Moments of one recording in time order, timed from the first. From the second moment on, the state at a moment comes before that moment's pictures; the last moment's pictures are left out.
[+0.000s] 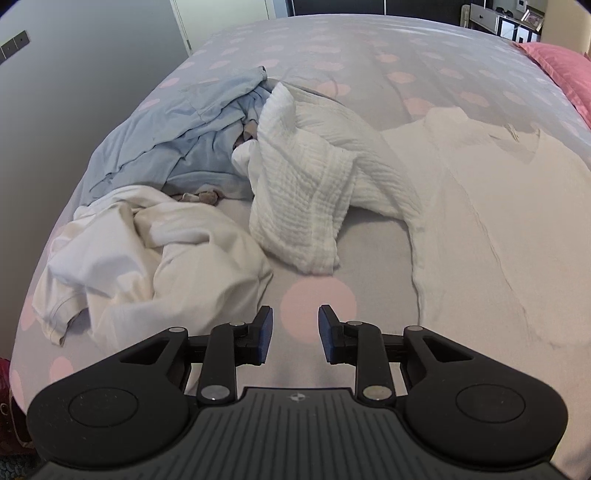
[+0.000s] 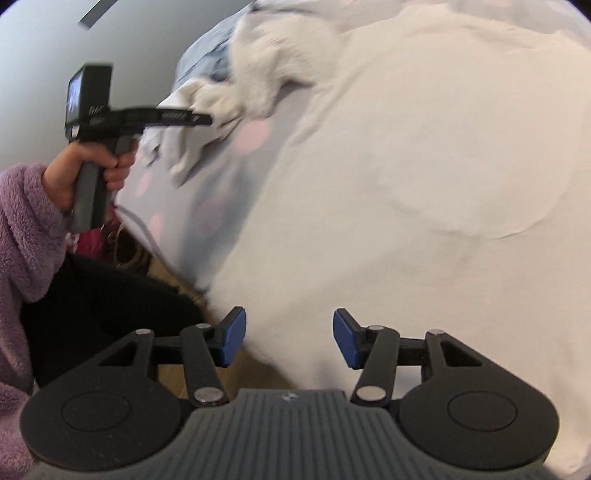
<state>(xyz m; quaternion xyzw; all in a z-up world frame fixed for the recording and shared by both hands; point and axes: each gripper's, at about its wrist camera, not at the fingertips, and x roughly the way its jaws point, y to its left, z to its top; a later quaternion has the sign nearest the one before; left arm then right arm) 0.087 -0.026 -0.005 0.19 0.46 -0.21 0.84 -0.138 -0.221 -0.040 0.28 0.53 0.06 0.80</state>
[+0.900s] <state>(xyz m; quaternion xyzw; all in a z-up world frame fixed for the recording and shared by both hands) 0.151 -0.108 -0.069 0.27 0.41 -0.14 0.86 -0.125 -0.331 -0.061 0.29 0.54 -0.04 0.79</state>
